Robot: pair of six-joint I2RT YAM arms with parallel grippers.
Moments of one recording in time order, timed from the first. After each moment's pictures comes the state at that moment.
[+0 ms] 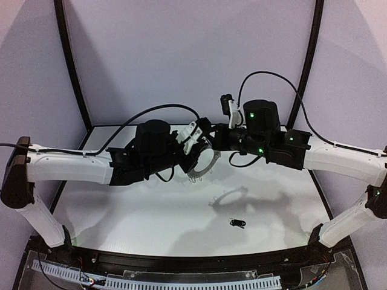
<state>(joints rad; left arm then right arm) -1.05 1.63 1.18 0.27 -0.19 0.31 0.94 1.38 1.16 -0.07 0.13 0.51</state>
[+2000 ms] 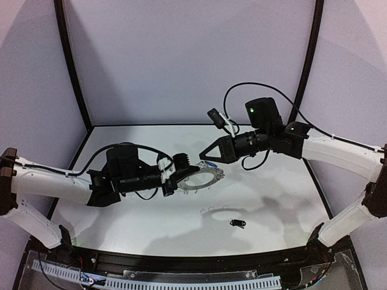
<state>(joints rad) -1.05 1.43 0.78 0.58 0.20 0.54 0.78 1.42 1.20 -0.28 -0.62 0.33</state>
